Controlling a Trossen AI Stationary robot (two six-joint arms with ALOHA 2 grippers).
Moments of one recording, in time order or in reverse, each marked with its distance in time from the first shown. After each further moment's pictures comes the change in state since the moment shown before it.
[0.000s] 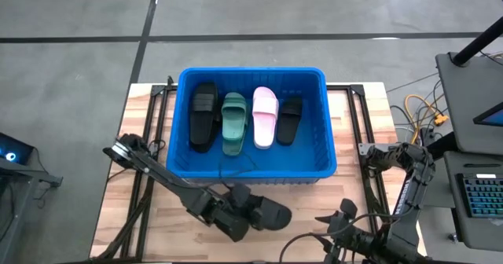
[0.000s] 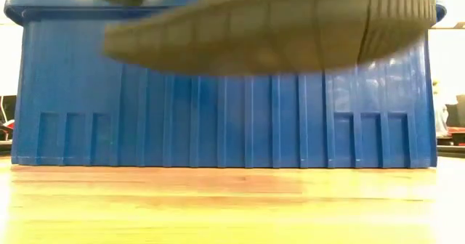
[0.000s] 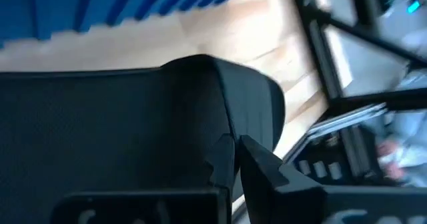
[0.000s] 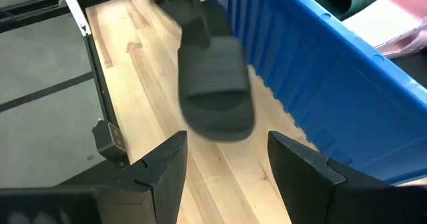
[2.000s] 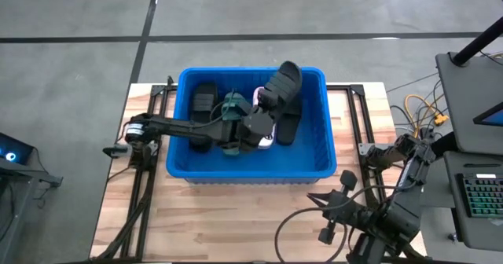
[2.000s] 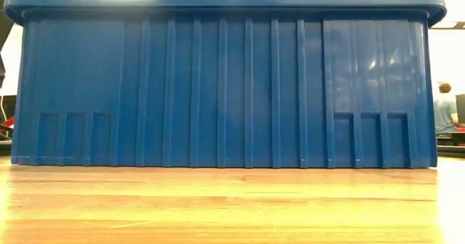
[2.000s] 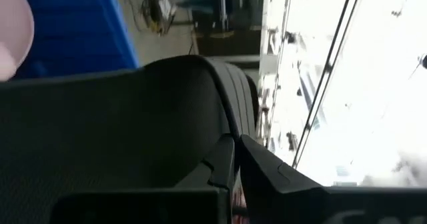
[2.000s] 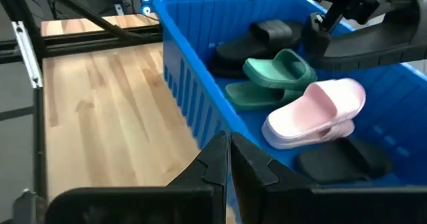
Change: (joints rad) left arm 0.505 0.025 0.192 0.542 -0.699 -0.112; right arm -0.114 -0.075 0.130 -0.163 0.181 -0.259
